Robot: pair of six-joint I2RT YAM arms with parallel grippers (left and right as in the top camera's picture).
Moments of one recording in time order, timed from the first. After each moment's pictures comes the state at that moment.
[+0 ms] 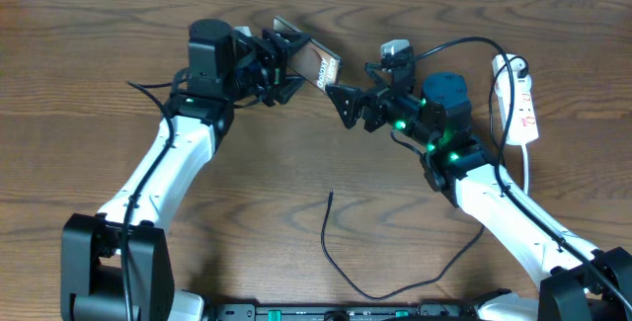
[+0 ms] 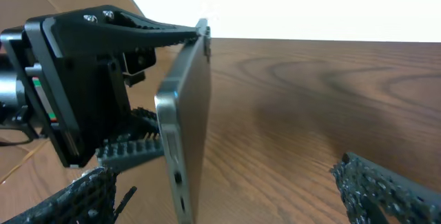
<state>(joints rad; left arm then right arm) -0.21 1.62 1.10 0.05 0.69 -1.53 0.39 1.47 0.83 0.39 -0.43 0.33</state>
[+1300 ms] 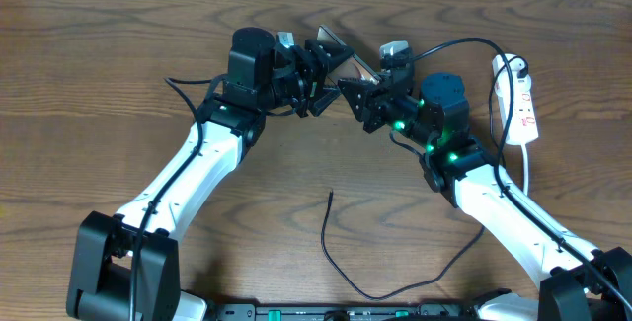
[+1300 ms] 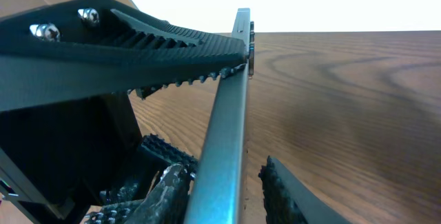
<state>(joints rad) -0.35 1.62 1.10 0.10 0.68 -1.54 0.40 1.47 0.83 0.36 -0.42 0.35</state>
